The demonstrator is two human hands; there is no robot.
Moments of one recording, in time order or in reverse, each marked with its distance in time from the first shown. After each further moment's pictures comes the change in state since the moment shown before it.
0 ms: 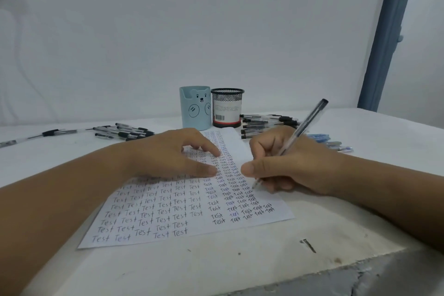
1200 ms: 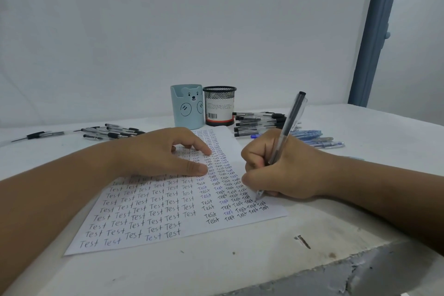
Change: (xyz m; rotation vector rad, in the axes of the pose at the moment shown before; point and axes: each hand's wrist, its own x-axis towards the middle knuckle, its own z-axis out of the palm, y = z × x) left_hand 0.004 -0.009 -0.003 -0.025 -0.014 -0.005; right_hand -0.003 -0.005 0.008 -0.297 0.058 0.018
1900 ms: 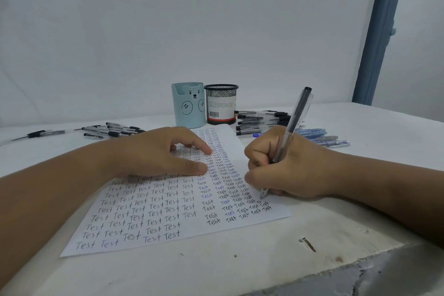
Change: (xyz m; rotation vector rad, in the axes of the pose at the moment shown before) left_hand -0.002 -0.003 -0.001 0.004 -0.011 -0.007; right_hand 0.000 0.003 -0.003 0.020 -0.016 -0.050
